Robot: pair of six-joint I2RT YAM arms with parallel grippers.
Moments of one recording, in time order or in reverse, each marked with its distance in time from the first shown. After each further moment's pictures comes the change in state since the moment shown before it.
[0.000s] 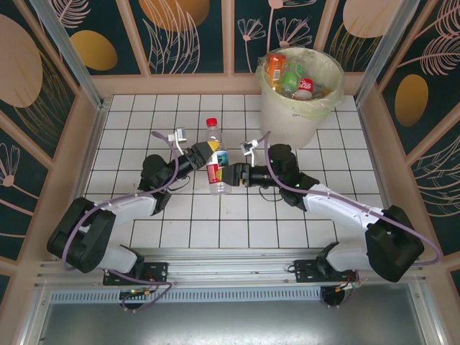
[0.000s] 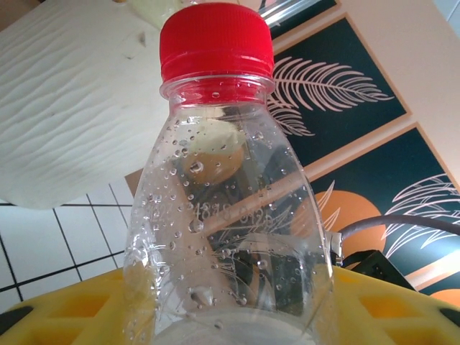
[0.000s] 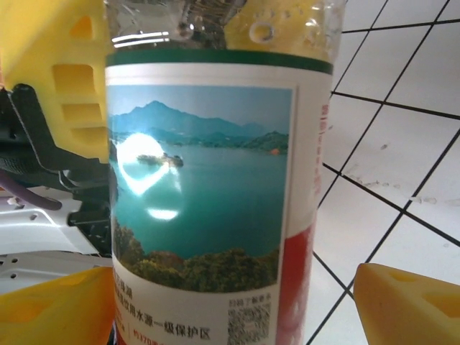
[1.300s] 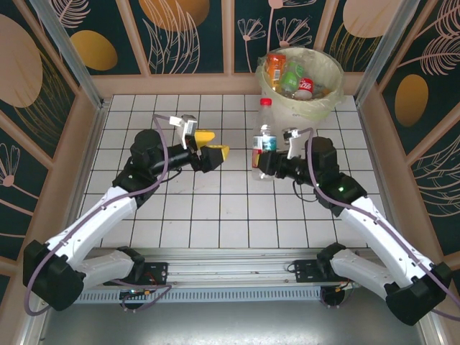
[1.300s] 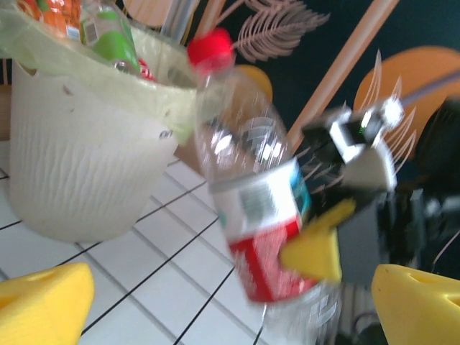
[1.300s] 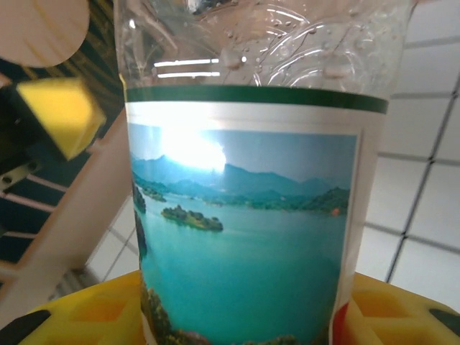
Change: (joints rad) left arm -0.054 -0.310 0.377 -0.990 0.054 0.816; right arm -0.161 -0.351 0.182 -0.636 0.359 -0.331
